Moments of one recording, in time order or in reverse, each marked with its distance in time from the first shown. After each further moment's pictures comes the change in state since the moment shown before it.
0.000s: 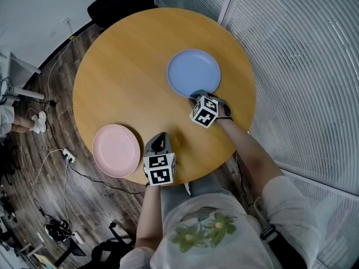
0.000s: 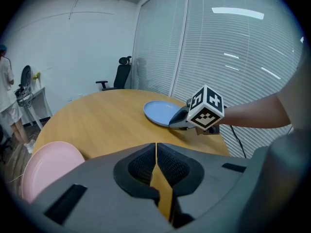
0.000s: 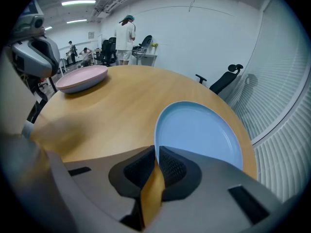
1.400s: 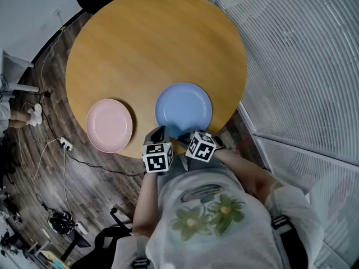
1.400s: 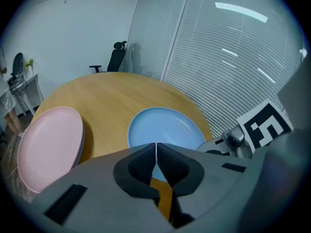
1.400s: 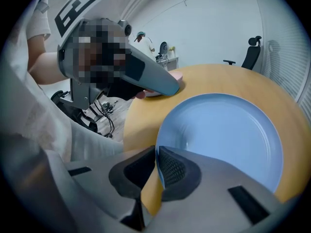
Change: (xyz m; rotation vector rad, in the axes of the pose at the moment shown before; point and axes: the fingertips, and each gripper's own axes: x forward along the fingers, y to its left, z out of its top) left arm -0.051 -0.042 -0.109 -0.021 0.144 -0.096; right arm -0.111 0.310 -0.046 0.148 -0.073 0.461
